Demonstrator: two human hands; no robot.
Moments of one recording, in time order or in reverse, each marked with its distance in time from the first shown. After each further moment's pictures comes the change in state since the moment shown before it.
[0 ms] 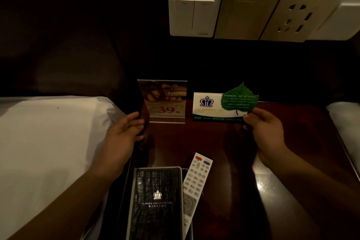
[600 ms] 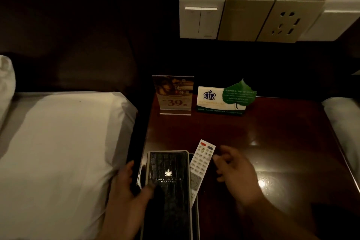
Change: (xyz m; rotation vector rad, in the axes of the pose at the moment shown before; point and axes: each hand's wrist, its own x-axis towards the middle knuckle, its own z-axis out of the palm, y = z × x) left_hand -0.163 -0.014 -0.030 0.433 0.068 -0.170; right_hand -0.143 0.035 0.016 -0.347 -0.210 0.085
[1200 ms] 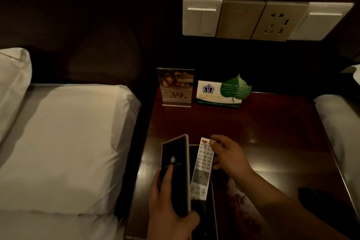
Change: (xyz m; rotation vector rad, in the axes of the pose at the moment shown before) left_hand -0.080 -0.013 0.054 0.109 -0.215 0.117; right_hand -0.001 -0.015 -0.006 -0.043 -0.184 0.045
